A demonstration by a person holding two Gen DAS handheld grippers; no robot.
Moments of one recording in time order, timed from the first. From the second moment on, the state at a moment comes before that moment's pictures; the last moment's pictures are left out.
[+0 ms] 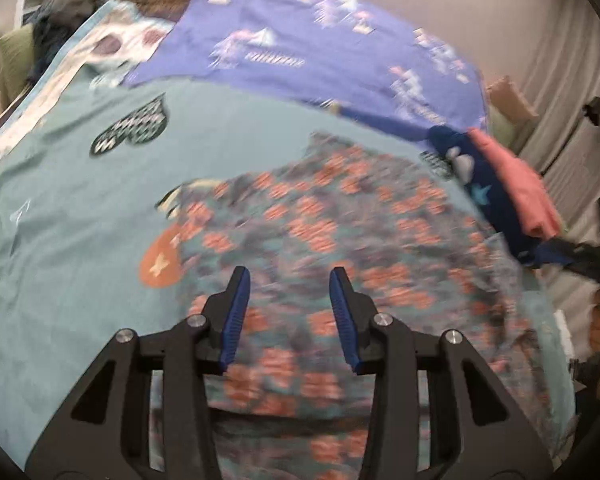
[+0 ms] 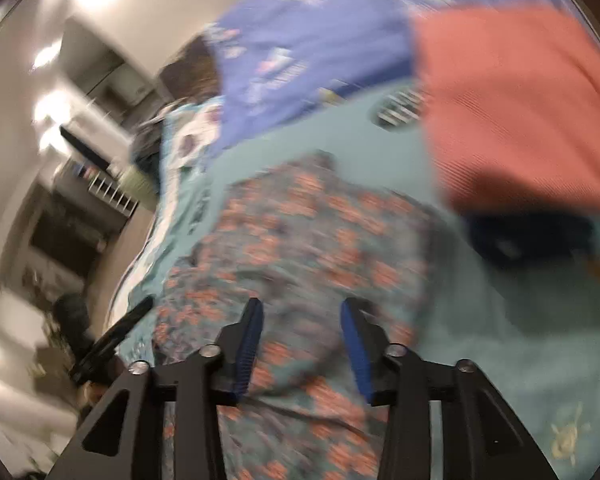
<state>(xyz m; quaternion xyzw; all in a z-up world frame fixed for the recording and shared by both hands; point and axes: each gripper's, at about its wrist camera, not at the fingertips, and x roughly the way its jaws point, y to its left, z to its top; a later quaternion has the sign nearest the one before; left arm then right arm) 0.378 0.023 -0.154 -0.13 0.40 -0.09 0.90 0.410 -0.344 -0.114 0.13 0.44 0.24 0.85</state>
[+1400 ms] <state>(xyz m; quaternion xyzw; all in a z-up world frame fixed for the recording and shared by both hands) 0.369 0.049 -0.181 -0.13 0.41 -0.09 0.90 0.443 -0.314 -0.153 -0.06 0.46 0.00 0.88</state>
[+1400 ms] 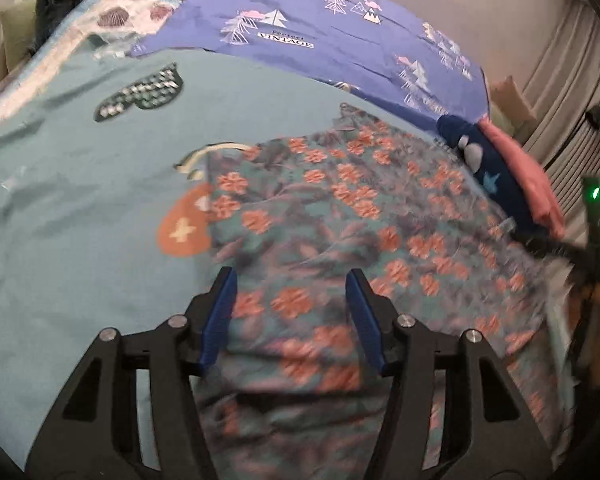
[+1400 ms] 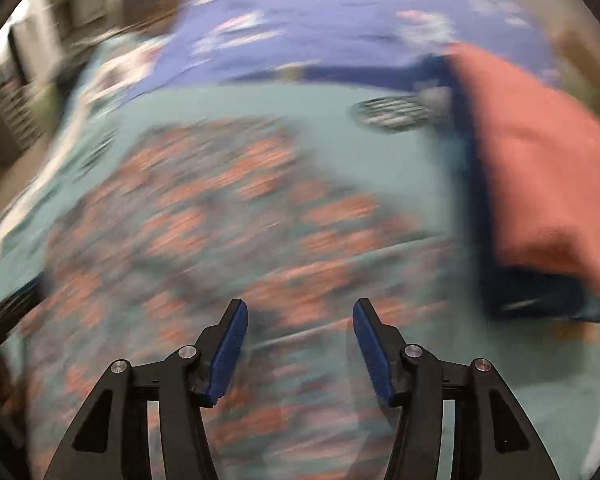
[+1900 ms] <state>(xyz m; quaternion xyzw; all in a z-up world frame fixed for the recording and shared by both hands) 0.351 0.045 -0.117 -0.15 0.35 -0.13 0.92 0.384 -0.317 -0.164 -0.06 0.46 0.07 0.88</state>
